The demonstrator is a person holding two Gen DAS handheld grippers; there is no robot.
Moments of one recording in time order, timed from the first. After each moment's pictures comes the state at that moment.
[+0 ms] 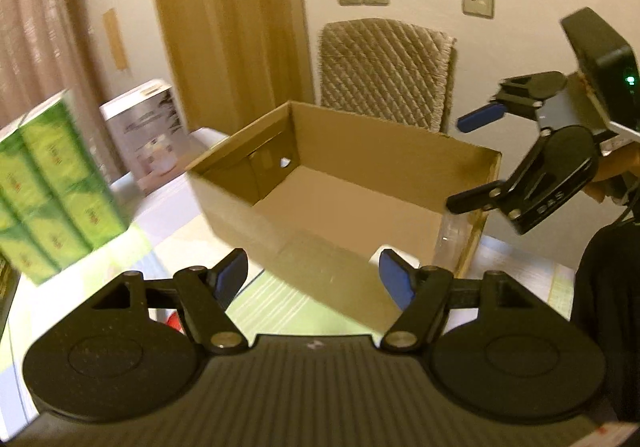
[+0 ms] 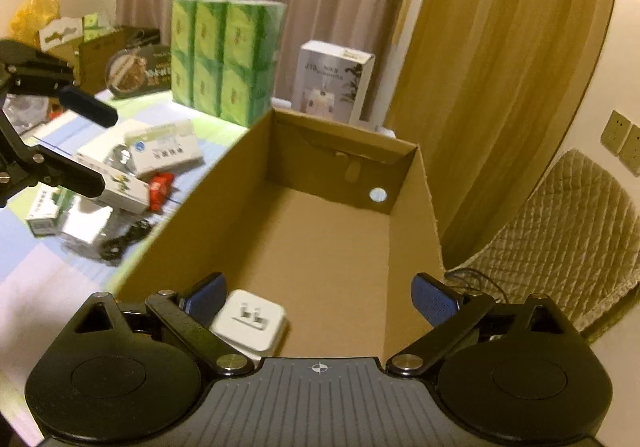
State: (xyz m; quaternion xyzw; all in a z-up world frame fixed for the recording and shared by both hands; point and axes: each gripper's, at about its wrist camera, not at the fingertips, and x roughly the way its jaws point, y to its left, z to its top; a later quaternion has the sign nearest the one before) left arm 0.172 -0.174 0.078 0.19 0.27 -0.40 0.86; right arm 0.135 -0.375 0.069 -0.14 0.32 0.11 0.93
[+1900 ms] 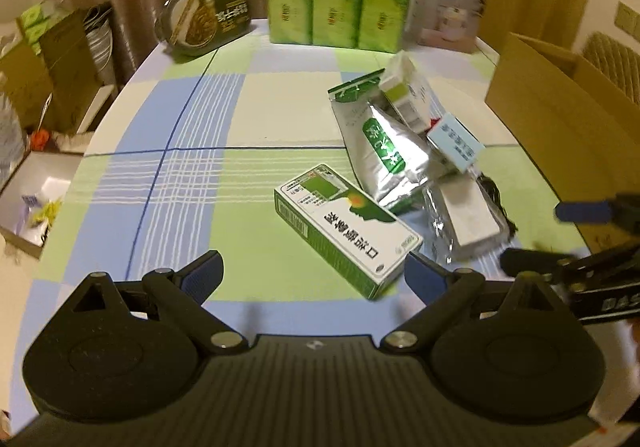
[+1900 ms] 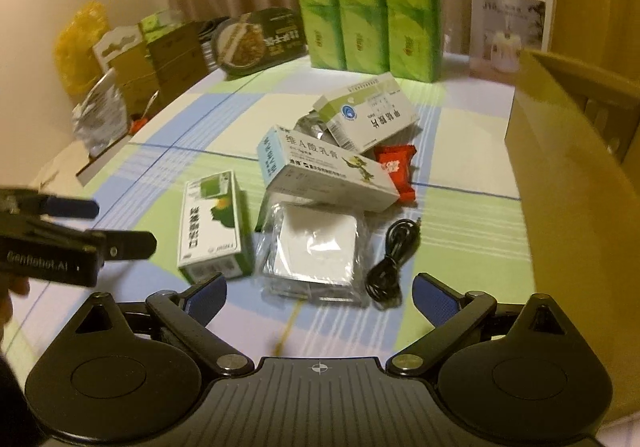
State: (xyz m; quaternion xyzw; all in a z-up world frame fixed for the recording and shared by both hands) left arm 0.161 0.036 -0.013 0.01 0.41 -0.06 0.91; right arm 0.172 -0.152 -0.027 -0.01 0.39 0.21 0.90
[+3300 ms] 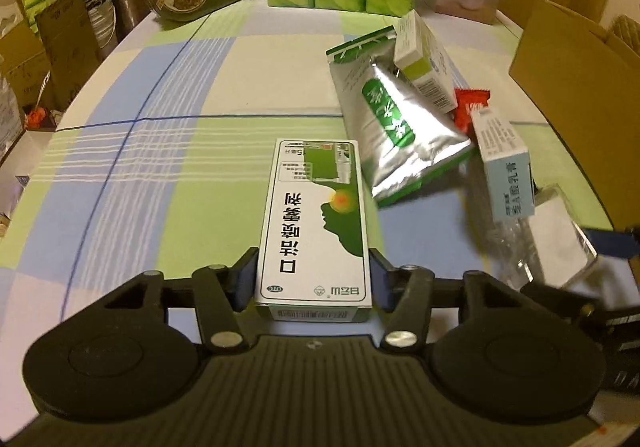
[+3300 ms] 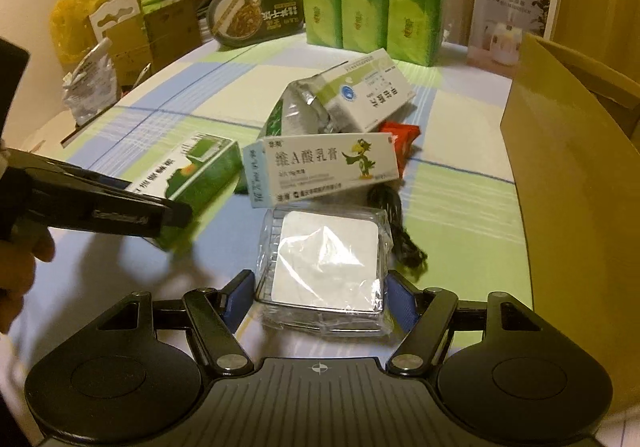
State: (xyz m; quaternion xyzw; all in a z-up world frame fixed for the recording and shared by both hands) left arm 0.188 0.011 -0.059 0.02 0.44 -0.04 0.90; right arm 0.156 -0.157 -0.046 -0.07 0.40 0.21 0.89
